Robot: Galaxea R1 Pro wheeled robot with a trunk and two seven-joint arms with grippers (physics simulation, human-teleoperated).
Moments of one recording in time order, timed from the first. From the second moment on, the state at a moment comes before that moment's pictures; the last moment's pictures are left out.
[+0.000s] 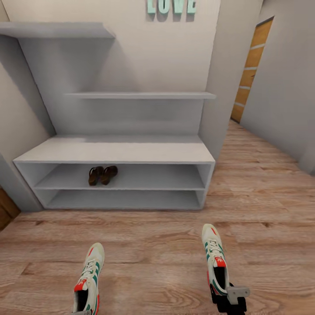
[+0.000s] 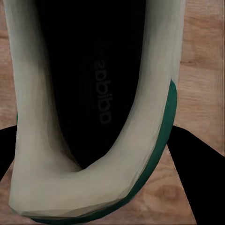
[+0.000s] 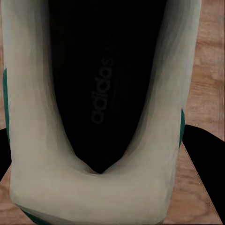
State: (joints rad) left arm -0.17 0.06 0.33 -0.38 -0.04 -0.47 -0.29; right arm -0.35 0.01 -0.67 -0.25 0.67 -0.65 0.05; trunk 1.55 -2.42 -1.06
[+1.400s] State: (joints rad) left arm -0.44 0.06 0.33 -0.40 -0.13 -0.13 -0.29; right arm -0.35 -0.11 -0.74 -0.58 0.55 -0.42 0.04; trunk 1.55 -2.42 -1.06
